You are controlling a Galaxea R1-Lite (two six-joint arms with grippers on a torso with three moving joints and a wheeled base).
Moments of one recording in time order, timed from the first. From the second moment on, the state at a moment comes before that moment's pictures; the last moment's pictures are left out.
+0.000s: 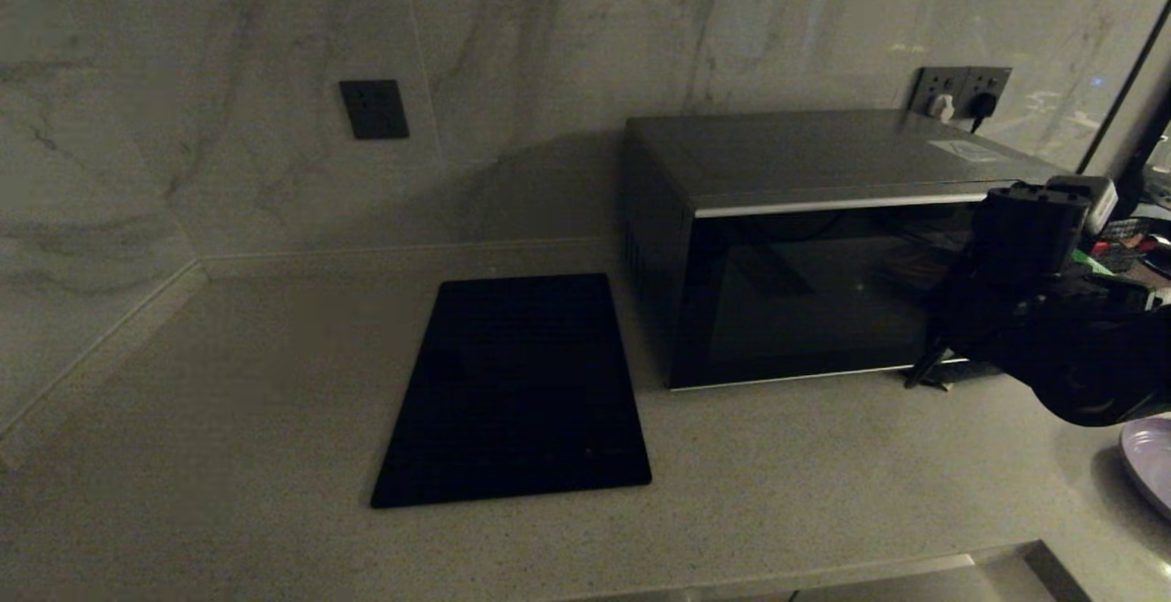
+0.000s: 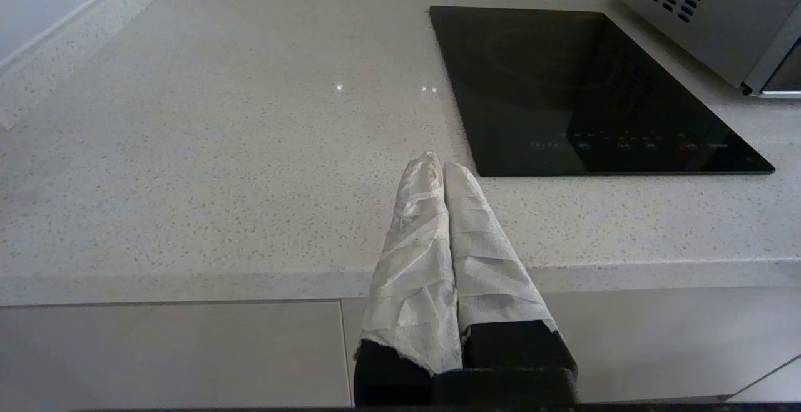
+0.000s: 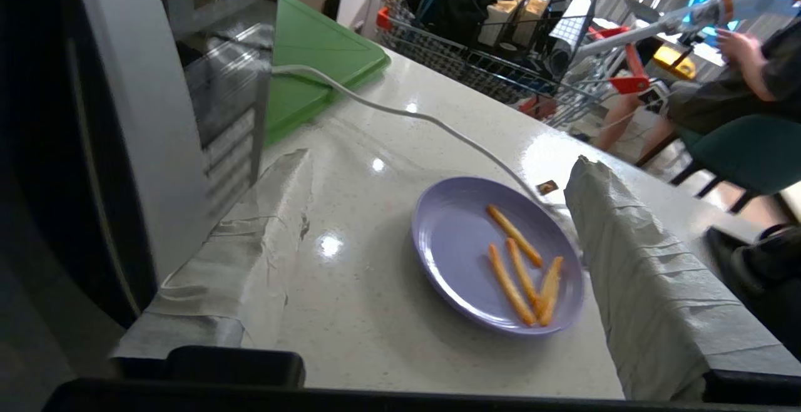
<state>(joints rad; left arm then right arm) 0.00 0.00 0.00 -0.01 0.03 -0.07 0.14 1.90 -0.97 -0.83 -1.36 -0.08</state>
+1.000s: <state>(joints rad) 0.00 0.00 0.00 -0.01 0.03 -0.07 0.21 2.09 -0.94 -1.41 -1.36 -0.13</state>
